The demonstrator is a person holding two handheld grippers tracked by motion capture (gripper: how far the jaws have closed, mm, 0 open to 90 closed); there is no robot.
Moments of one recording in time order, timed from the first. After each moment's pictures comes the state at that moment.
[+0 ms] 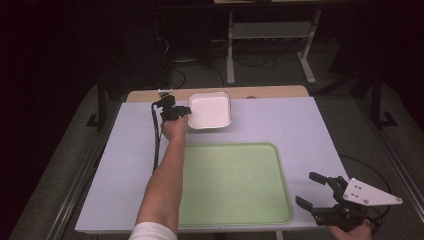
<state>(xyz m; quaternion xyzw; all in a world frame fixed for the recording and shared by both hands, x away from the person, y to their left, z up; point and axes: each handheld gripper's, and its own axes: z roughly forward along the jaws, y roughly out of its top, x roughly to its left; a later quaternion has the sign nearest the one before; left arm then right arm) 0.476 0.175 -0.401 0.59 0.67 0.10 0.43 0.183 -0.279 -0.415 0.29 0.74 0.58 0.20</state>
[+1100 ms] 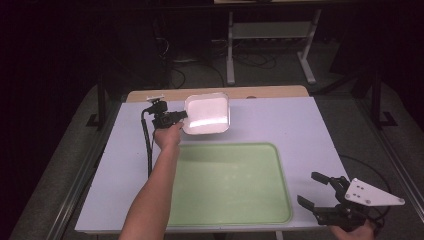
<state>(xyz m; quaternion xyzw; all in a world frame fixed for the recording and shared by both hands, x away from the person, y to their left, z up) 0.428 0.188 -0.381 0.58 0.66 0.09 0.48 0.182 -0.283 -0.415 0.29 0.74 0.57 0.20</state>
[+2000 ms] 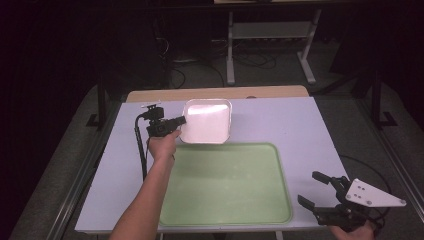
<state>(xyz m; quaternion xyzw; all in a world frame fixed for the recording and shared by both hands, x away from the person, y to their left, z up) 0.384 0.190 -0.367 0.60 0.62 0.09 0.49 0.181 -0.283 -0.414 0.29 0.73 0.58 0.21</state>
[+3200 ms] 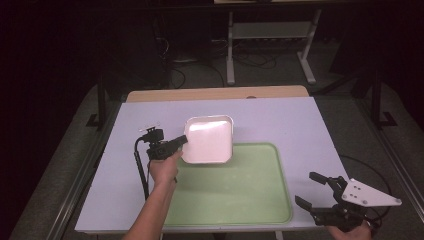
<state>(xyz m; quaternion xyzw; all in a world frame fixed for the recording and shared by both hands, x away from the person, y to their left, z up) 0.332 0.188 -0.394 0.58 0.64 0.07 0.49 0.182 -0.277 -0.415 0.29 0.74 0.57 0.21</state>
